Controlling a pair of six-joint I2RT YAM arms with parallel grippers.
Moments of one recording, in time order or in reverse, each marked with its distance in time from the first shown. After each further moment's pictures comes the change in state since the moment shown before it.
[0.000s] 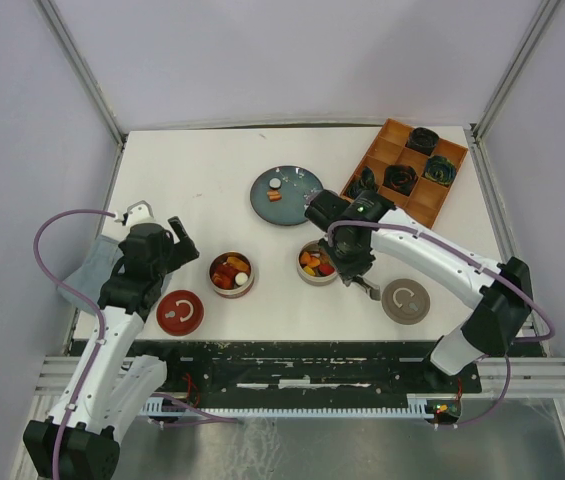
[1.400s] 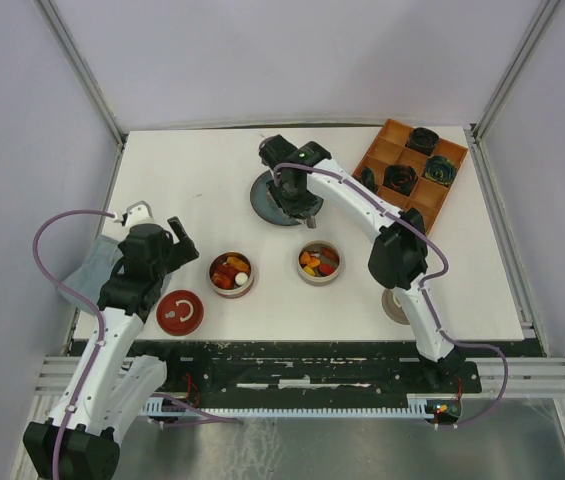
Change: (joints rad) left arm 0.000 -0.008 -0.002 0.000 -0.002 0.000; right arm -0.113 0.713 0.838 0.087 0.035 -0.128
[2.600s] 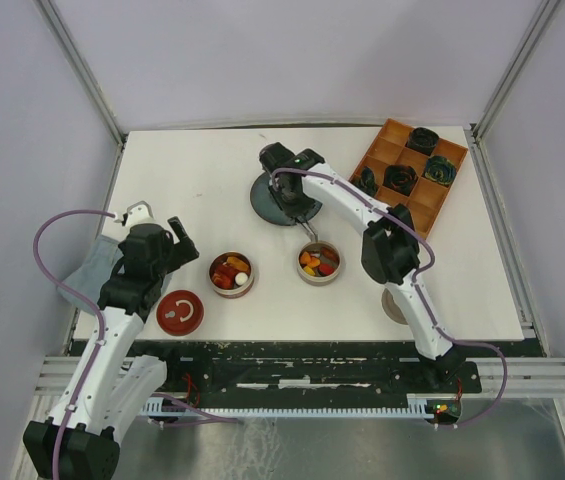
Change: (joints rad) left arm 0.000 0.004 0.000 0.000 0.000 0.000; right arm -0.023 0.123 0.017 0.081 0.018 -0.043
